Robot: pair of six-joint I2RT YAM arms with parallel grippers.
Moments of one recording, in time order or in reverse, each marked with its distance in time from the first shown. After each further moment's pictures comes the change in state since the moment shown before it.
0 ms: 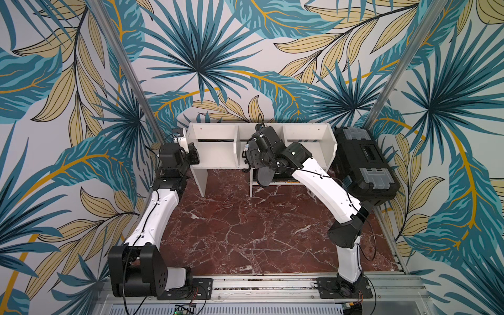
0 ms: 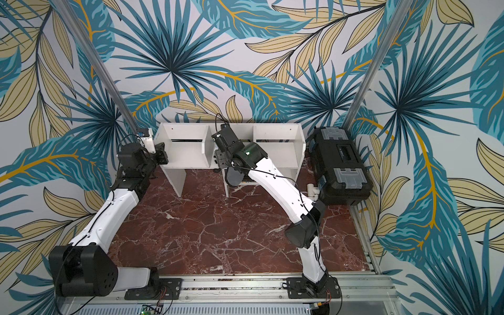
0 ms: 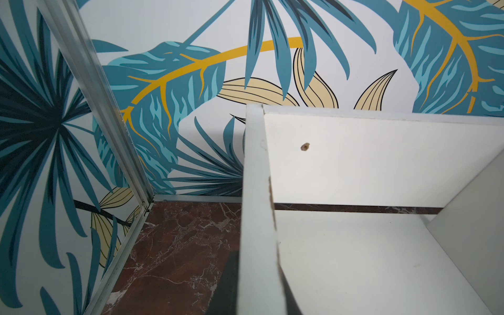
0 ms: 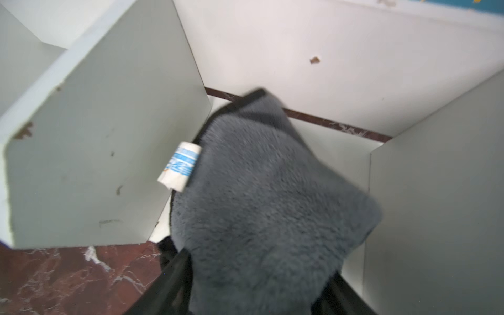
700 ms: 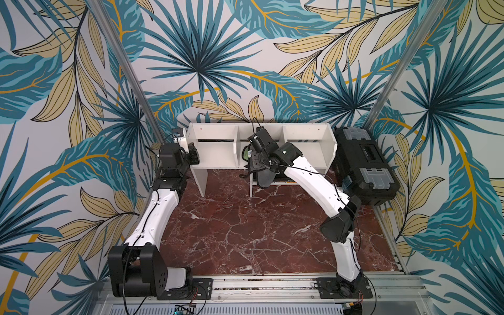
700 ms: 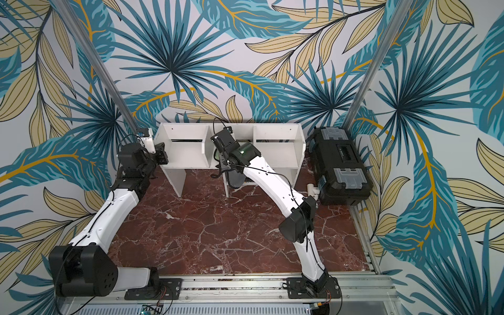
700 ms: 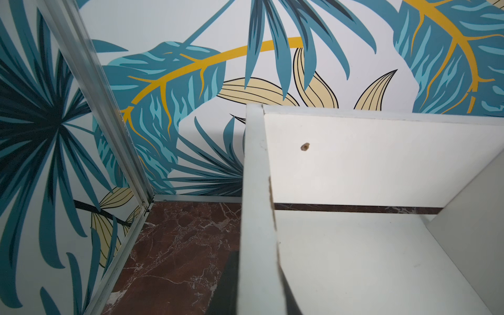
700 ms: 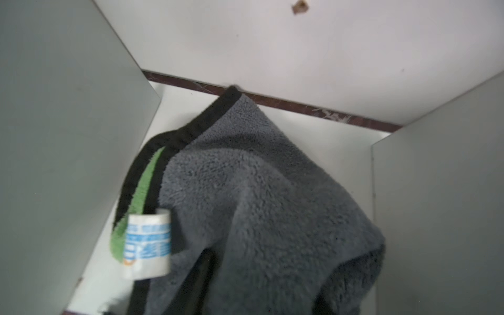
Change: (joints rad) left arm 0.000 0.000 0.000 0.000 0.000 0.000; right arm -0.035 0.103 0.034 0.018 0.031 0.023
